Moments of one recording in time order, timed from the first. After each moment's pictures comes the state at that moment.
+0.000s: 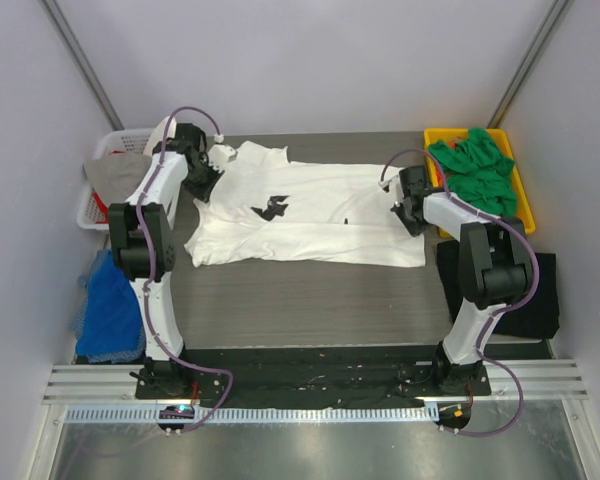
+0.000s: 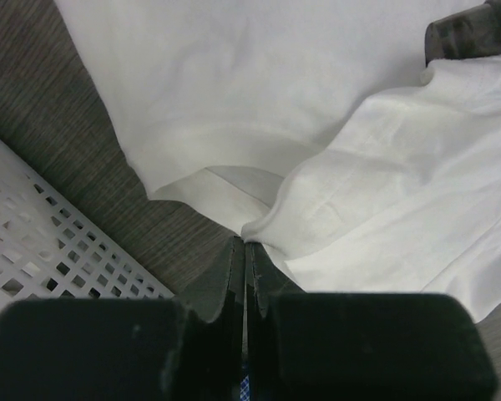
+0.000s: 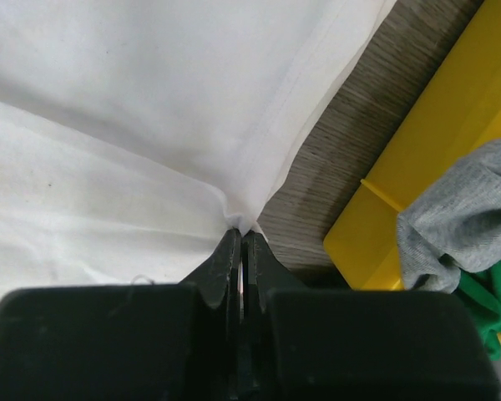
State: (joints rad) left arm -0.04 2.13 1.85 -0.89 0.17 0.63; right arm 0.14 1.82 1.19 -0.49 0.23 -0.43
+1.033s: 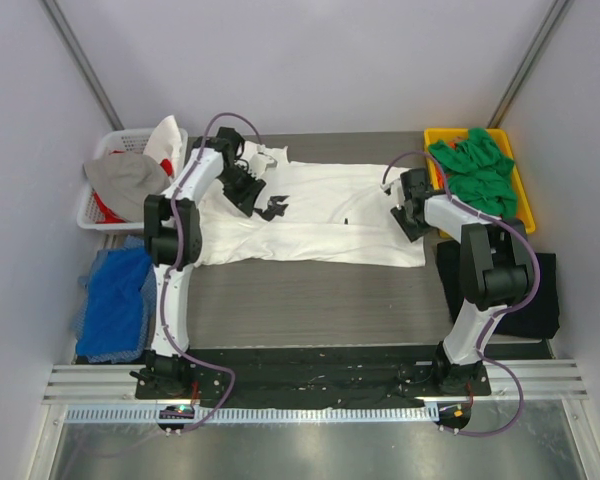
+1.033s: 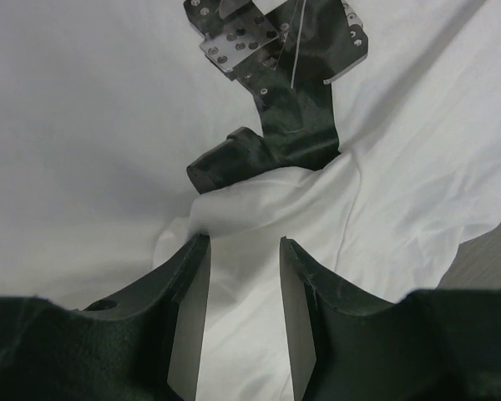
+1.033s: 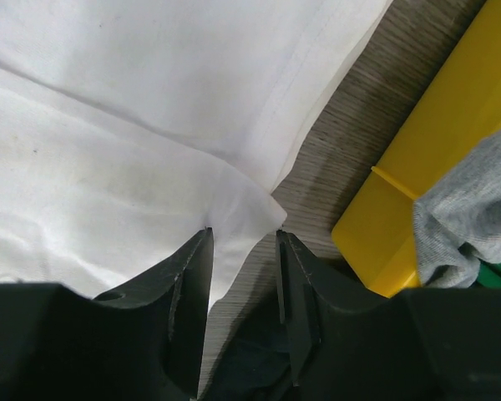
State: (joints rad) left arm -0.20 2.36 2.12 -1.11 0.38 0.63; right arm 0.14 1.81 1.16 -0.48 0.24 -0.42
